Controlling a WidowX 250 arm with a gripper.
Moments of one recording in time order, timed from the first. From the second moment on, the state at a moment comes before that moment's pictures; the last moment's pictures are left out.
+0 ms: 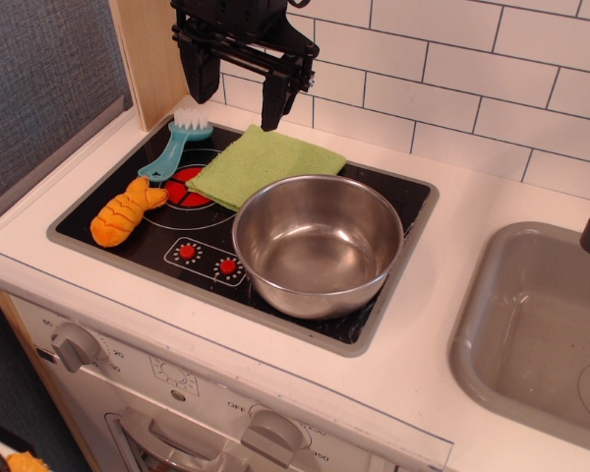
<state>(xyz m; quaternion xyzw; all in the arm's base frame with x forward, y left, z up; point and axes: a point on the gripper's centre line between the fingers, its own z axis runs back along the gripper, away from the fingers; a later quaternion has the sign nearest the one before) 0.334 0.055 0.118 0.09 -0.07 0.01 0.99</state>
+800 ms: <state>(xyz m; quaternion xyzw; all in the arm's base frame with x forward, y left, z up) 0.298 0.048 0.088 0.02 -0.11 0.08 0.99</state>
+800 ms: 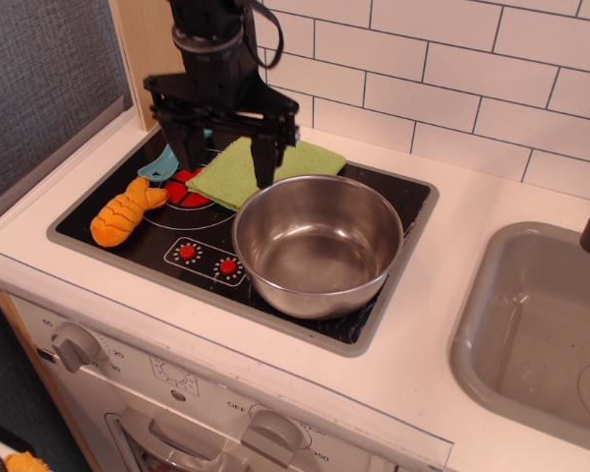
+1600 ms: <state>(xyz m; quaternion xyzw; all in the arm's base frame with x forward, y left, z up) 0.292 0.044 0.033 0.02 -0.02 0.06 1.00</state>
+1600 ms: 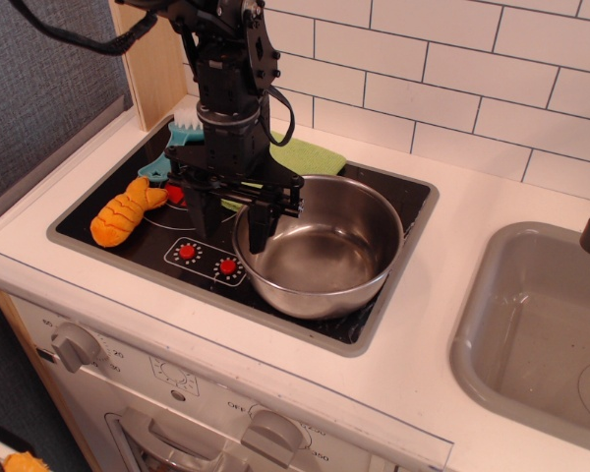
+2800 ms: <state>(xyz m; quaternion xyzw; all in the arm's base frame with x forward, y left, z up) 0.297 0.023 0.062 0.06 -0.01 0.01 1.00</state>
